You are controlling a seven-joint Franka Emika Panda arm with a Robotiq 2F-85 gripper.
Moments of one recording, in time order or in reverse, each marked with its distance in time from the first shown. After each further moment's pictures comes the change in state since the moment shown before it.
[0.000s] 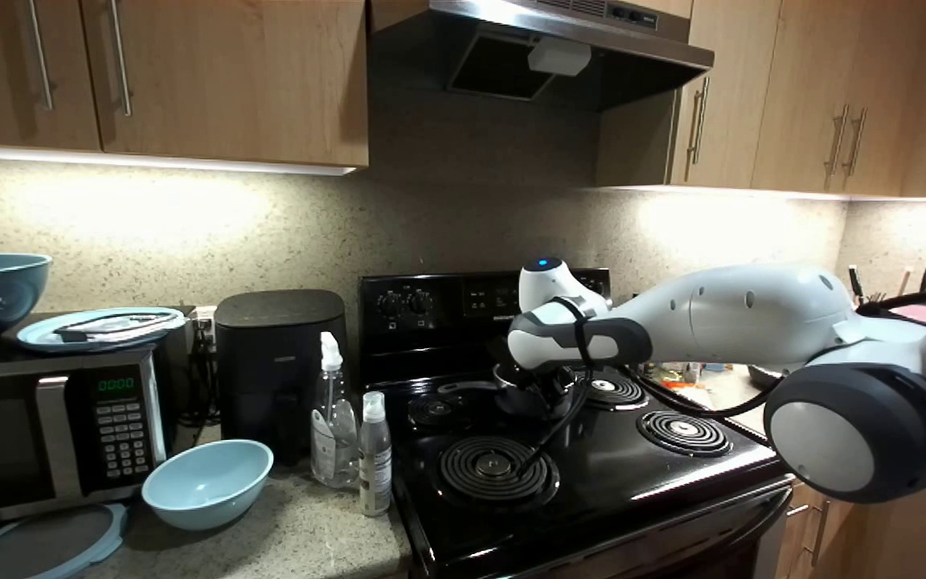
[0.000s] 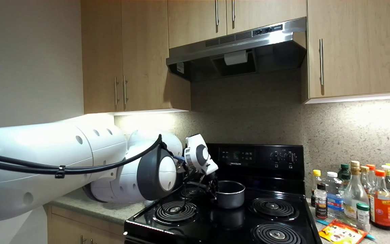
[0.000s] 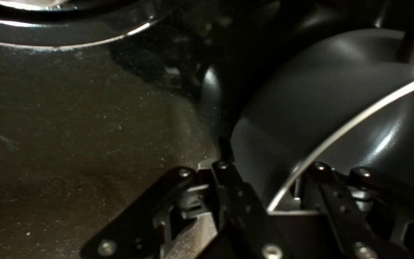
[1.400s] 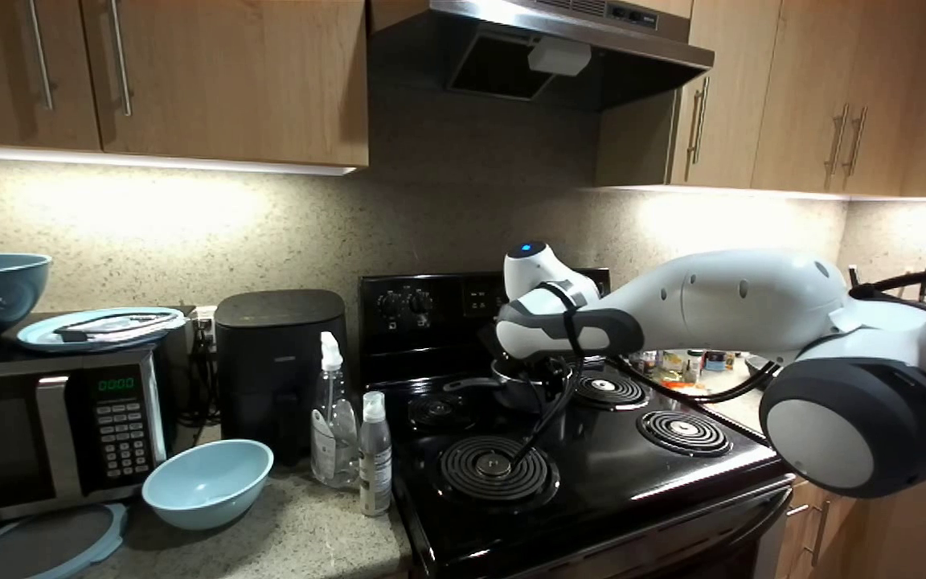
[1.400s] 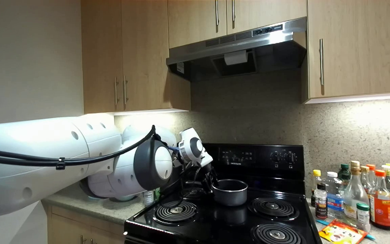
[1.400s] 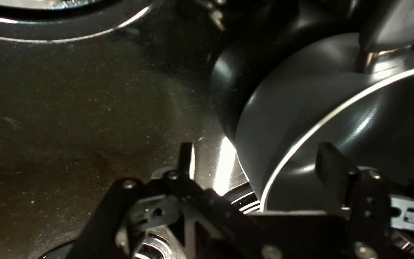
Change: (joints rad) arm 0.051 -0.036 -0.079 0.004 -0.013 -0.036 0.049
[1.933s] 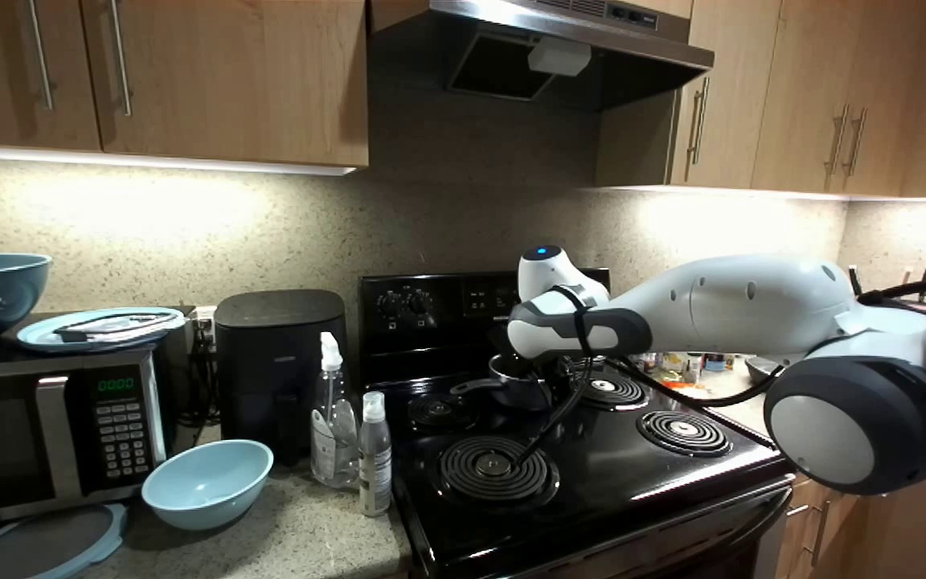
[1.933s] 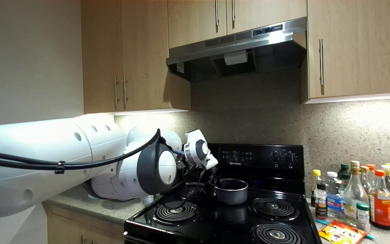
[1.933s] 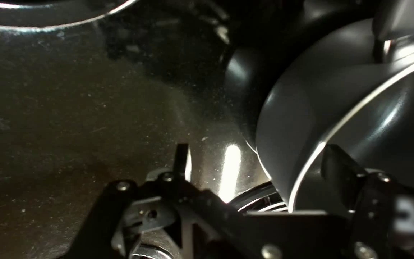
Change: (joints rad) arm -0.042 0.010 0.043 0.000 0.017 0.026 -0.026
